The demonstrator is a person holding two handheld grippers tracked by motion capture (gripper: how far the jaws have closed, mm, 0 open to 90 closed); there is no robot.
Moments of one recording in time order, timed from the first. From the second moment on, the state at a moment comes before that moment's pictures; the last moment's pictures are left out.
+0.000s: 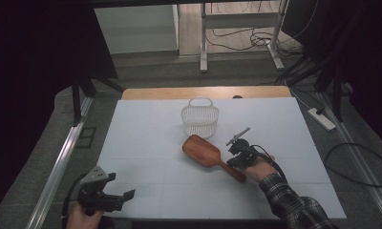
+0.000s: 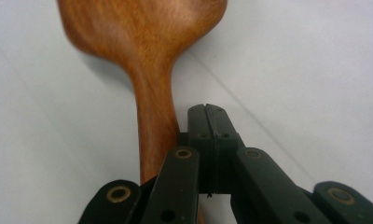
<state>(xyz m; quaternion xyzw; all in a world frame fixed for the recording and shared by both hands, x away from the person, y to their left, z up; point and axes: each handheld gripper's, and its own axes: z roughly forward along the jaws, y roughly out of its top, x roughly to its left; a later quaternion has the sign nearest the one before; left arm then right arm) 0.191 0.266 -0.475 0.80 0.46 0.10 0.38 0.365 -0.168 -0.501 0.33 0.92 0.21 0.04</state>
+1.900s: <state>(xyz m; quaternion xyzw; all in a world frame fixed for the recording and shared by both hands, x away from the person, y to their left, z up) 0.191 0.265 -0.475 0.80 0.46 0.10 0.37 0.336 -0.154 -0.467 0.34 0.90 0.26 0.07</state>
